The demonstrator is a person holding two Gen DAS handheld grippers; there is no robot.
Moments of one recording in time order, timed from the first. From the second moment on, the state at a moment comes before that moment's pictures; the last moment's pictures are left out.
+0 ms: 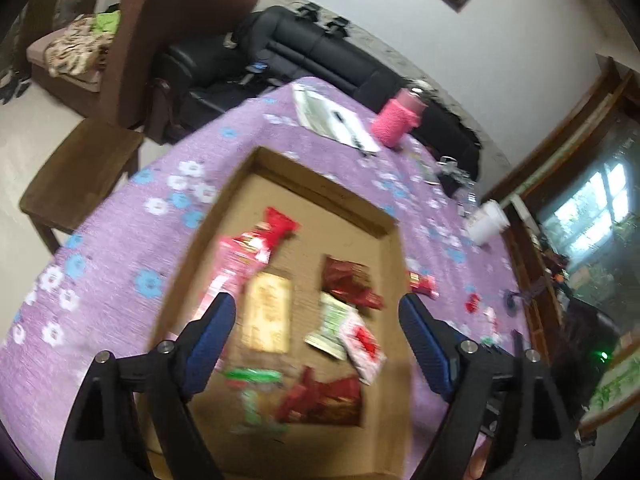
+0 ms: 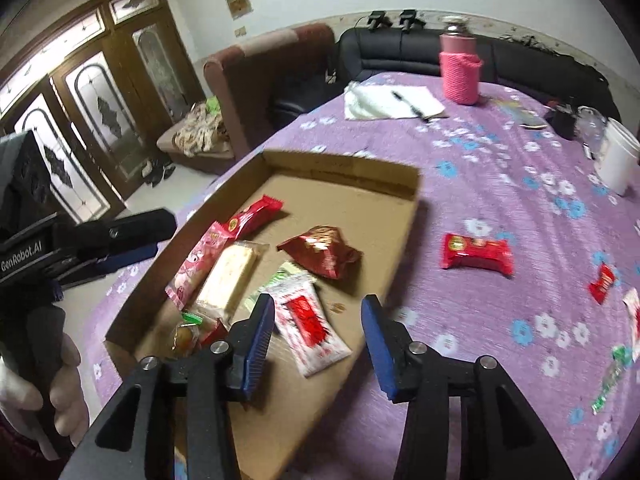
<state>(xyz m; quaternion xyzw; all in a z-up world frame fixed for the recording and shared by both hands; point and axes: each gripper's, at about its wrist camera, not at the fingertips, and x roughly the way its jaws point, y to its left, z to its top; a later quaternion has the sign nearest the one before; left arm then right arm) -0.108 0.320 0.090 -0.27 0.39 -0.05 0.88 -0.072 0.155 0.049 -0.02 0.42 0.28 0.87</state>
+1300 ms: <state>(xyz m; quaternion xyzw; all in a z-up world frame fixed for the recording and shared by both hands) 0.028 0.092 0.077 0.00 0.48 -0.16 0.86 -0.039 -0.108 0.009 0.15 0.46 0.09 0.87</state>
